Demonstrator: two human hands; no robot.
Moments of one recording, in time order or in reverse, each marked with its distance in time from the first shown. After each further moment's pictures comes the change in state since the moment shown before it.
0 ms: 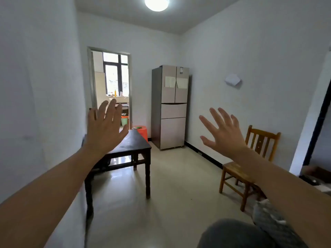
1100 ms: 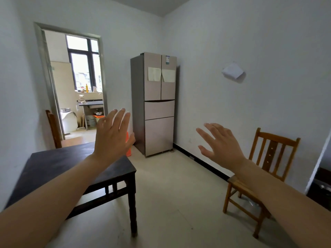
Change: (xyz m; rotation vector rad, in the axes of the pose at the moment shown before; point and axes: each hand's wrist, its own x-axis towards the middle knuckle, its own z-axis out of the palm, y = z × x) left_hand 0.096 0.072 0.491 -0.325 -0.189 0.012; right_hand 0.227 0.050 0.407 0.040 0.085 -0.045
